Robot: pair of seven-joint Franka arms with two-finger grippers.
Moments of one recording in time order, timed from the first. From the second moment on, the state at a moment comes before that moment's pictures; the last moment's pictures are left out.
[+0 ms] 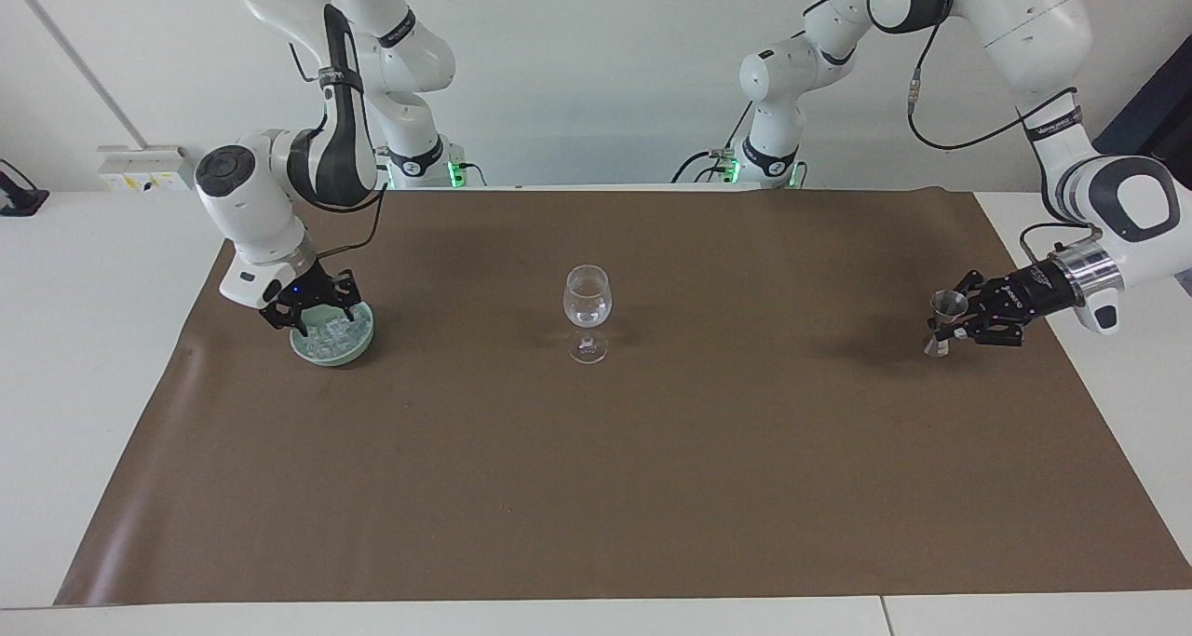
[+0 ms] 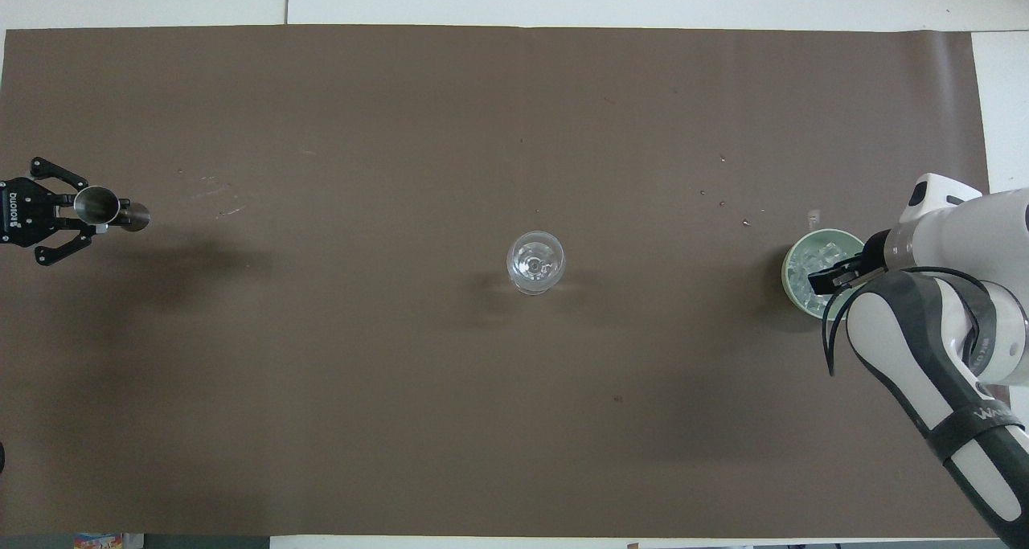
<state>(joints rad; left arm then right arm) 0.34 0.40 0.13 -1.71 -0.94 1.56 -0.77 -0.05 0.02 -0.06 -2.28 -0.01 2.29 -0.48</state>
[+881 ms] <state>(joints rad) 0.33 0.37 0.12 -1.93 -1.12 1.82 -0.77 -0.05 0.03 -0.06 -2.29 -0.01 2.29 -0.48</state>
